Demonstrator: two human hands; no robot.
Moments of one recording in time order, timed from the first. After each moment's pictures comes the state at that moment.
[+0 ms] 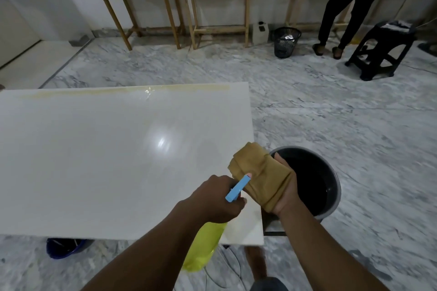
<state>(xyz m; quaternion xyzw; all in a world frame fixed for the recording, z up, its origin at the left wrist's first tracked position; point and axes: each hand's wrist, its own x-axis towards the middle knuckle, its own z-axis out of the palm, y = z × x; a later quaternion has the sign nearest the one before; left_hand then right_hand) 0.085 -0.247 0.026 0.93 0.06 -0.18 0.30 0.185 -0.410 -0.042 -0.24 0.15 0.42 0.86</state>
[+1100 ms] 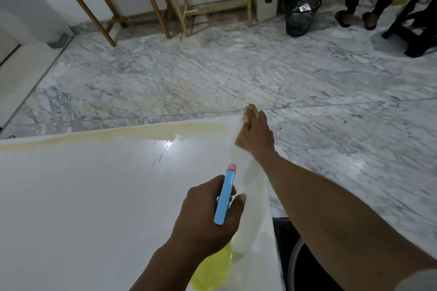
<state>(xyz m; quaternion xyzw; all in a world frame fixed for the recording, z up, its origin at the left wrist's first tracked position) 0.400 -0.132 -0.023 0.91 0.20 -0.05 0.36 0.633 -0.180 -0.187 -0.92 -0.08 0.12 0.35</state>
